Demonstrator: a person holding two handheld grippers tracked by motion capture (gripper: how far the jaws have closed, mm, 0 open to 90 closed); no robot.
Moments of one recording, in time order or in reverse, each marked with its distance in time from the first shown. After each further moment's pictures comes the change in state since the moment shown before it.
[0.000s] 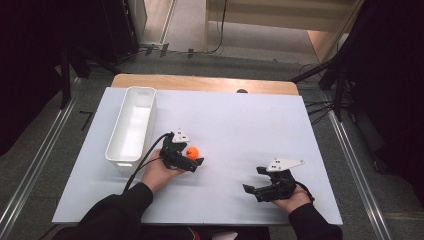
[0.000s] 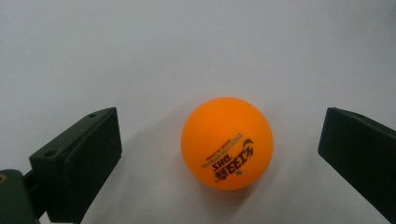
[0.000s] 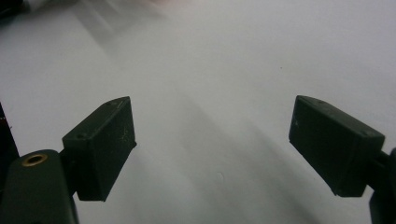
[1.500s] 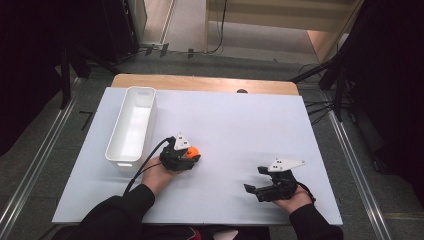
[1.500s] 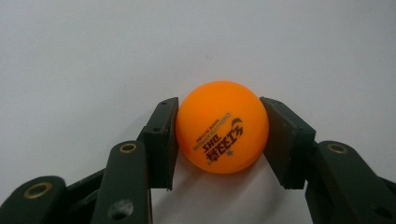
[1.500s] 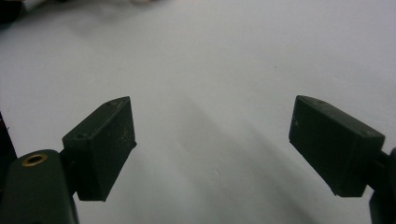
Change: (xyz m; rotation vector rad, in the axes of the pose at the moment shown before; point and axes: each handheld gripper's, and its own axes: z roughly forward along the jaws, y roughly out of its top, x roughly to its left) left arm -0.009 -0.007 -0.003 -0.019 0.064 0.072; right arm 0.000 -0.001 -0.003 -0.007 -0.012 0.009
